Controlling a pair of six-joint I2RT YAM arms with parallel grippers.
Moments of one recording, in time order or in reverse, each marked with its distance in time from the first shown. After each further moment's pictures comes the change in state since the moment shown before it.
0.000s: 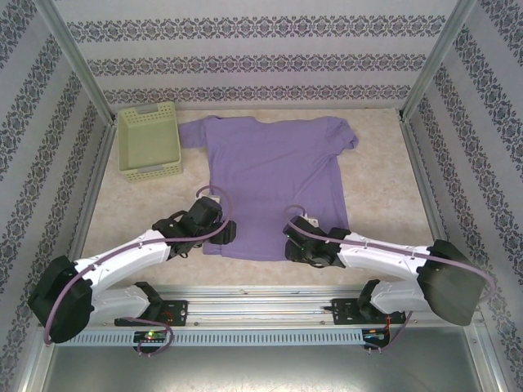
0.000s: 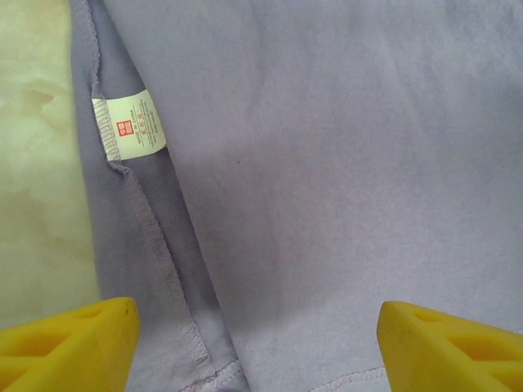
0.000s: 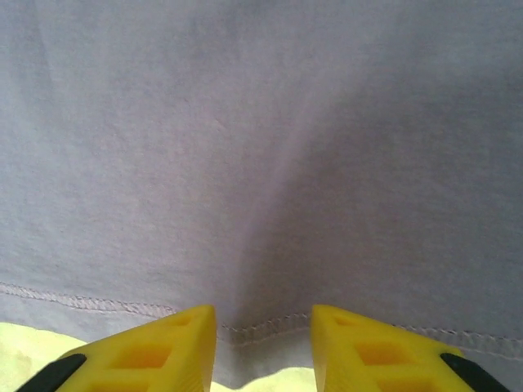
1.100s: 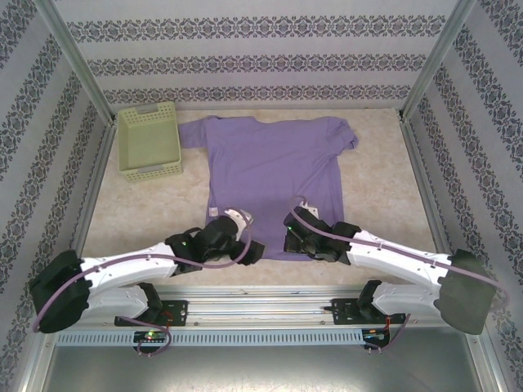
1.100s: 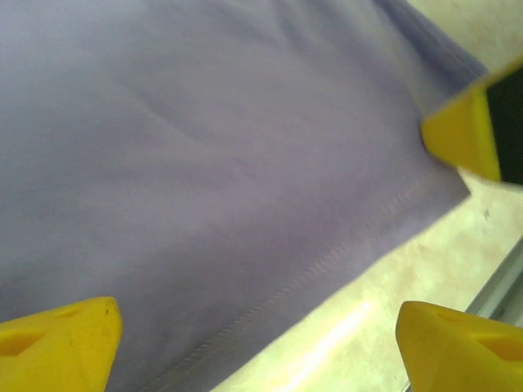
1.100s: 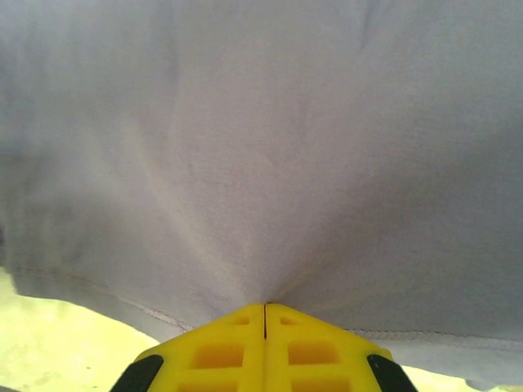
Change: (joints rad) left arm -0.293 0.051 -0.061 0.316 0.058 0.142; right arm 0.012 -0.123 0.109 -0.084 0.041 -0.018
